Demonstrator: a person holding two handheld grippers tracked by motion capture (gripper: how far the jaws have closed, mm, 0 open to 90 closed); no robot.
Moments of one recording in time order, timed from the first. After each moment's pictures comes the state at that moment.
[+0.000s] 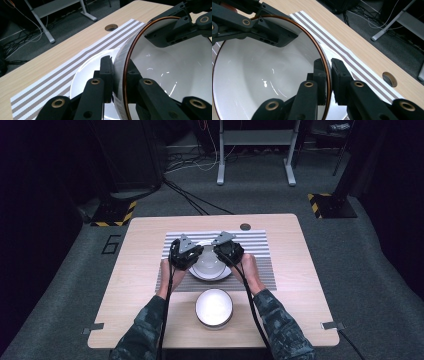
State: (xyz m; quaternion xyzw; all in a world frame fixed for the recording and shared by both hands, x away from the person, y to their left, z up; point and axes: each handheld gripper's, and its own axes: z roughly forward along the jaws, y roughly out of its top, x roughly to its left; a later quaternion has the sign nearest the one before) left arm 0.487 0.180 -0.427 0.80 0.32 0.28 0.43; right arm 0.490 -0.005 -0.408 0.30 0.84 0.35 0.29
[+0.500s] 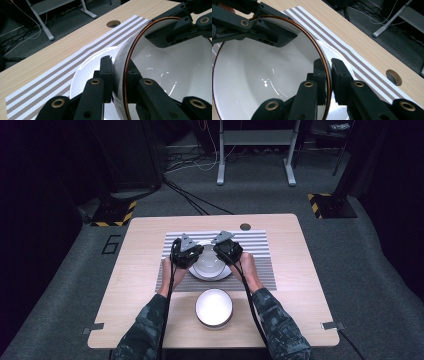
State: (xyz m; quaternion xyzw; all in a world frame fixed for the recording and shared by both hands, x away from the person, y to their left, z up) left arm 0.501 0.181 -0.439 0.80 0.33 0.27 0.43; right arm 0.504 -0.003 -0.419 0.31 0.84 0.35 0.29
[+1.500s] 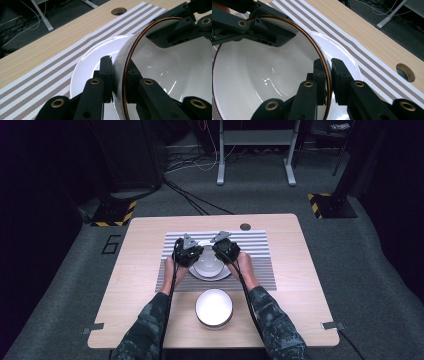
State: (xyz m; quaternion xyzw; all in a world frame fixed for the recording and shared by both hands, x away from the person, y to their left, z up) left arm 0.523 0.180 -0.462 0.81 0.34 0.26 0.41; right arm 0.529 0.002 -0.445 0.32 0.84 0.33 0.27
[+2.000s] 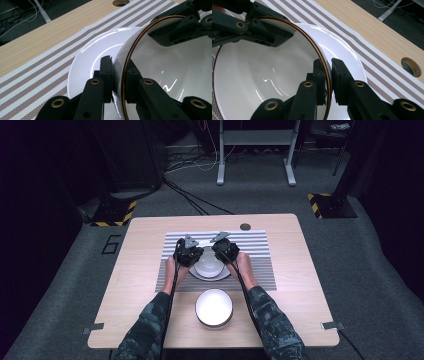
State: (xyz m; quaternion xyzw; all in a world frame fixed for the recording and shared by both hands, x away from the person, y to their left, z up) left arm 0.531 0.179 -0.470 0.81 0.36 0.25 0.39; right arm 0.536 0.004 -0.454 0.35 0.84 0.32 0.26
